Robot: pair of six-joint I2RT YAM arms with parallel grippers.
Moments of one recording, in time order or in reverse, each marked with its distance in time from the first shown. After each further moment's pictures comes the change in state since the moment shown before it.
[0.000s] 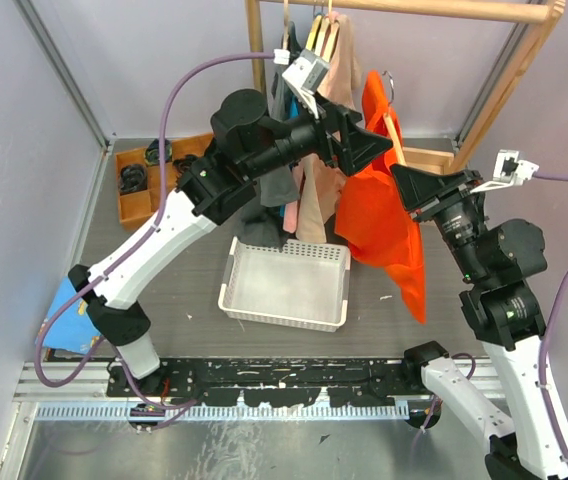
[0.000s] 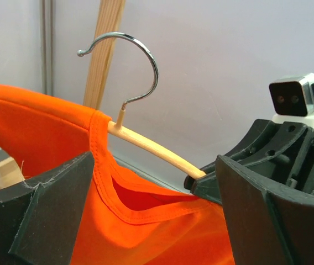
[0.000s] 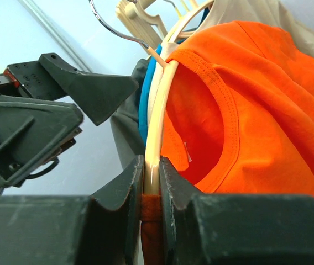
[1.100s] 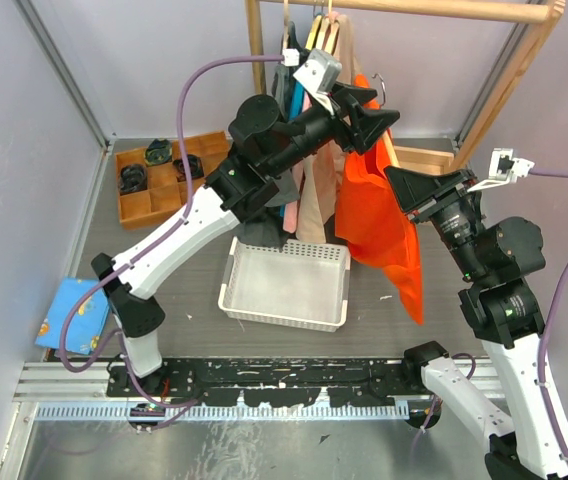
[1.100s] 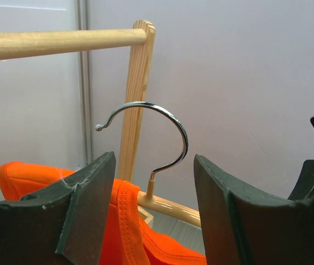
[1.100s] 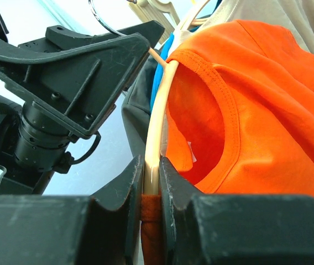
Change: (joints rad) left arm 0.000 0.081 -0.048 0.310 -0.082 0.174; right arm 0.000 0.014 0.000 0.003 -0.062 0.056
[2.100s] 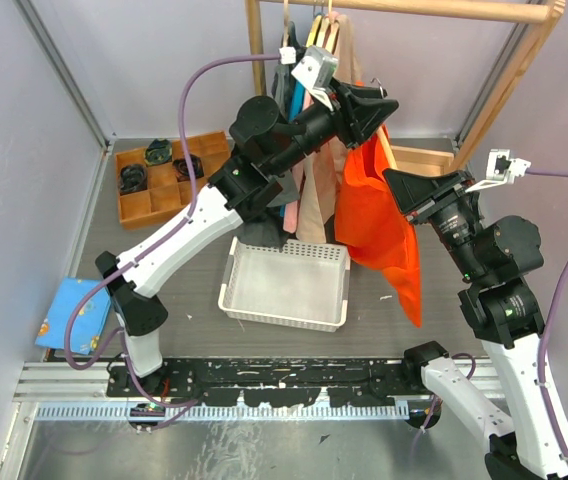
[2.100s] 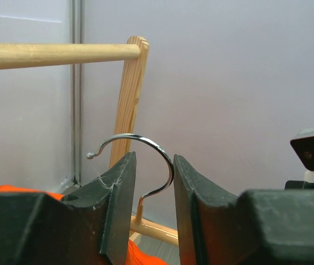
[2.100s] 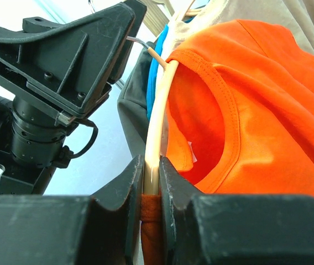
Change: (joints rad) left arm 0.000 0.023 0.006 0.072 0.001 -0.060; right arm 0.000 0.000 0.000 -0.031 -0.001 0.014
